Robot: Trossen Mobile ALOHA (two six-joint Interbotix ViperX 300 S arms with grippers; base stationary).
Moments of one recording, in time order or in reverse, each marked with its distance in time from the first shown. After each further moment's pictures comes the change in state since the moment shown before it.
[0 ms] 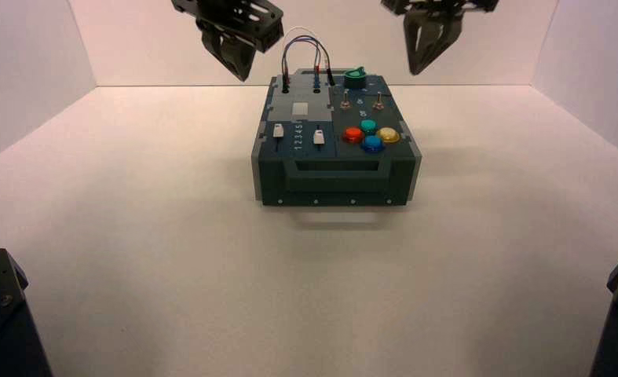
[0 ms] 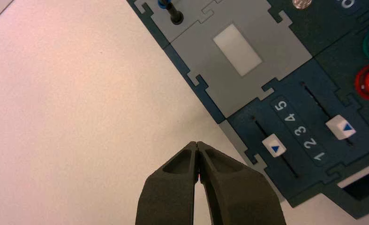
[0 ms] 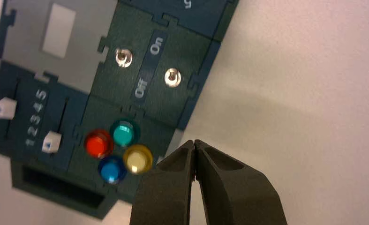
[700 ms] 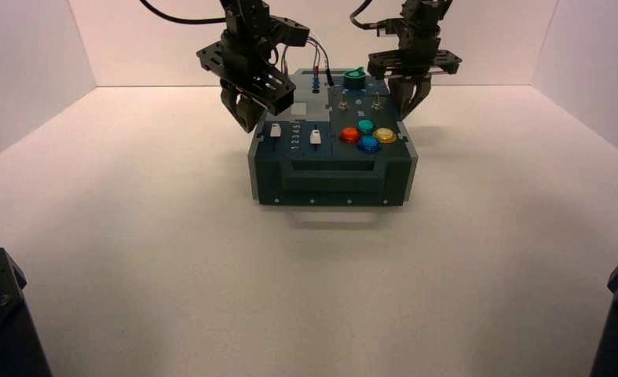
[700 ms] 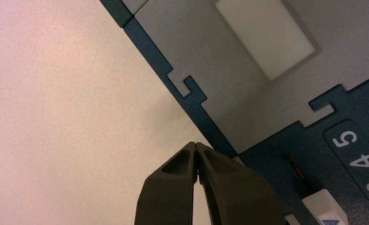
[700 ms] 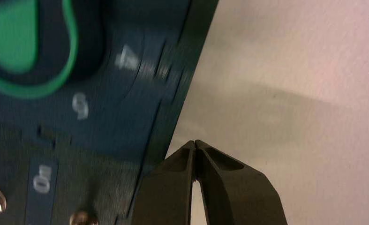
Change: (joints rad) left arm -0.015 0.333 -0.127 0.020 0.005 0.012; right arm -0.067 0.466 -0.305 -0.014 -0.021 -0.015
